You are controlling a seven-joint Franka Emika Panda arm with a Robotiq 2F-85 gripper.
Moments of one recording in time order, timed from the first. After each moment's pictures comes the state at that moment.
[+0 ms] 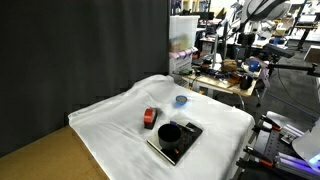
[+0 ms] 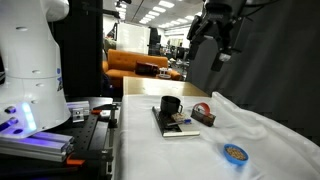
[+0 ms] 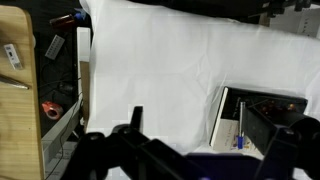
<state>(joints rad) -0.06 -0.25 -0.33 -2.39 -0.04 2.05 -0.55</state>
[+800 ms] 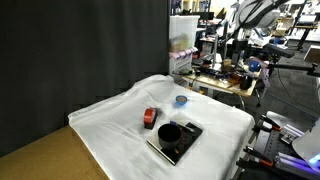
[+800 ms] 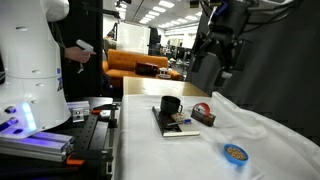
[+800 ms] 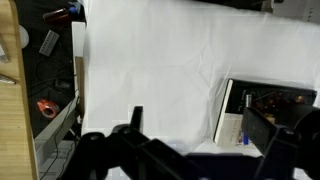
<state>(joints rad) -0.06 -0.14 -0.31 -2.38 0.02 2.16 -0.56</state>
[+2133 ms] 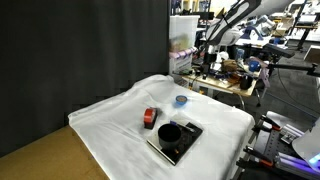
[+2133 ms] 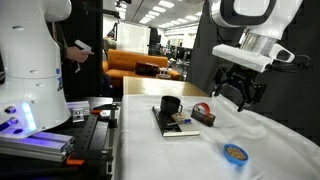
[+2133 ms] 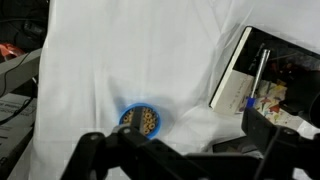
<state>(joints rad) -0.13 0.30 -0.10 -2.07 0.23 2.33 -0.75</state>
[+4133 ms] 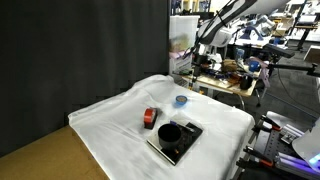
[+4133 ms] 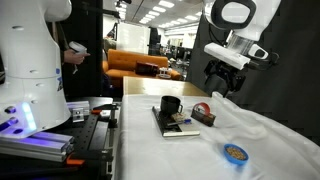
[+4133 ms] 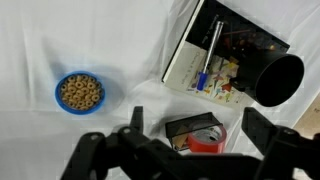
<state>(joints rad) -0.14 0.31 0.04 -2.04 0.34 2.32 -0.78</state>
